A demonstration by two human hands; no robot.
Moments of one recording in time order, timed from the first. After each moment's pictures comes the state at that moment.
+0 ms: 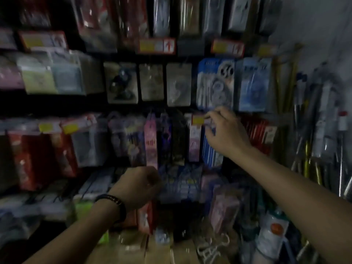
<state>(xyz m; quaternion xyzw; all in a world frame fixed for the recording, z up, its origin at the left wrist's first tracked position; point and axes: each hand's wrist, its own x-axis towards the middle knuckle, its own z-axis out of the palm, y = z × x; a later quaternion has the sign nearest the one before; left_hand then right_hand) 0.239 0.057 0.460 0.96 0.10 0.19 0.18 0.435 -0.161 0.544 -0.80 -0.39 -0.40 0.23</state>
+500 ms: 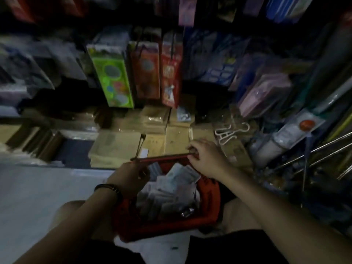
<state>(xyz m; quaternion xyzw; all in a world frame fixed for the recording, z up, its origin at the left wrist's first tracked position) 0.081 0.064 0.119 0.93 0.24 -0.11 0.26 0.289 -0.130 0.117 -0.87 -0.44 0.10 0.20</state>
